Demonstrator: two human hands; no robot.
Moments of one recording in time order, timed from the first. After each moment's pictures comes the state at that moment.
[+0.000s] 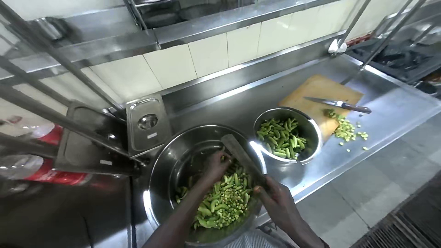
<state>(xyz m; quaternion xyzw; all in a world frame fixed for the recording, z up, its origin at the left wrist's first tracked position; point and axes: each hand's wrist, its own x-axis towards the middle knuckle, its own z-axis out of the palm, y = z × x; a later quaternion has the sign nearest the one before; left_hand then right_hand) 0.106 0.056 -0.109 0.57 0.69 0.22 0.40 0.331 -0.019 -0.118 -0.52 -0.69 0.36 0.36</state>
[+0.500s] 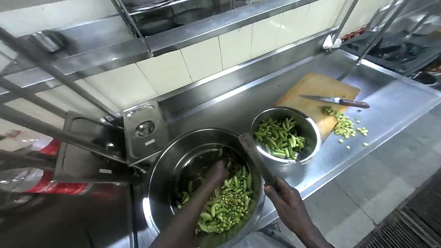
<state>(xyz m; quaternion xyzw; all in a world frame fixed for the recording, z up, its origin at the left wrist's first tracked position) 0.107 0.087 -0.178 0.62 0.71 0.03 0.35 0.353 -0.019 -0.126 -0.56 -0.63 0.39 0.38</state>
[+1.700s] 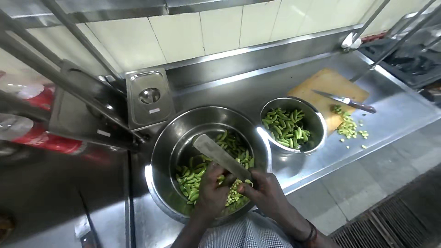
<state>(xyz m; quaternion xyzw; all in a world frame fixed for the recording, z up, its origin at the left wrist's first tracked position) 0.115 -0.069 -0.106 0.50 0.58 0.52 0.37 0.293 -0.030 -0.108 -0.42 -0.74 0.41 0.32</state>
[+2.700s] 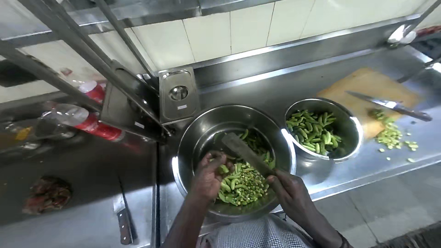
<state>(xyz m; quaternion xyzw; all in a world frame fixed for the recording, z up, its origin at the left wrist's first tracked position) 0.059 -0.057 -0.093 0.13 0.50 0.64 0.58 0.294 -0.026 -0.113 -0.42 -0.78 0.33 0.32</state>
